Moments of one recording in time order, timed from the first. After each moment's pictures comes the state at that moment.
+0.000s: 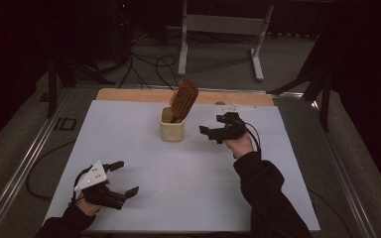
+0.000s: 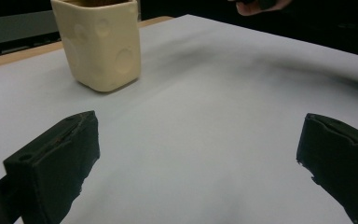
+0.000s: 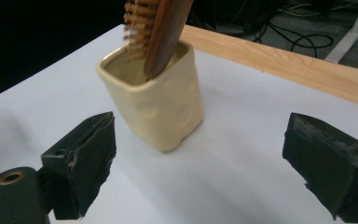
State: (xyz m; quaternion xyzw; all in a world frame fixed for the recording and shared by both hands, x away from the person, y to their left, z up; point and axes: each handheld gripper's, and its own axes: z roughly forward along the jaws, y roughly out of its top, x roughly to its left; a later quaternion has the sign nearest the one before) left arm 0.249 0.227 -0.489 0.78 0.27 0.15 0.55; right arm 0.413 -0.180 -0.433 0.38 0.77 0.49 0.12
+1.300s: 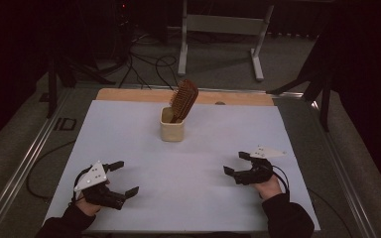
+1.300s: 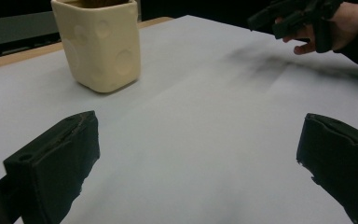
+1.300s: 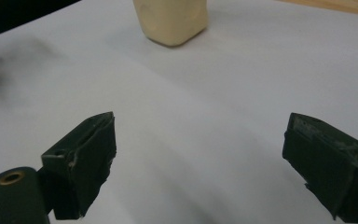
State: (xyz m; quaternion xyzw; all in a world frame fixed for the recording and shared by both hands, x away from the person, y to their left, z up) left arm 0.249 0.226 -0.489 0.78 0.27 0.15 0.55; right arm 0.312 -0.257 -0.491 0.37 0.79 0.48 0.12
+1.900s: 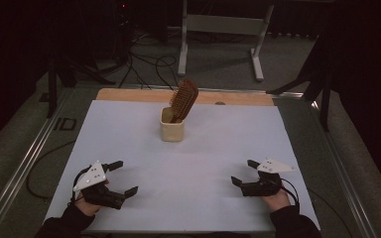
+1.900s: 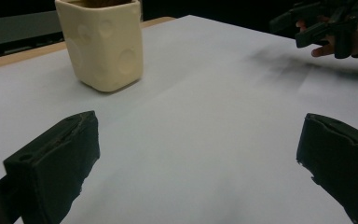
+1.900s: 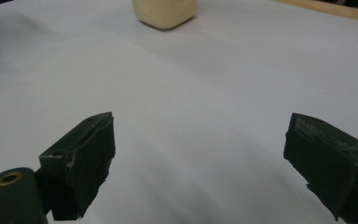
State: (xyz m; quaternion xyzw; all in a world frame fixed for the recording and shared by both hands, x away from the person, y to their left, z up) left arm 0.249 0.228 -0.489 0.78 0.27 0.15 0.55; right arm 0.277 -0.274 -0.497 0.36 0.79 0.47 0.17
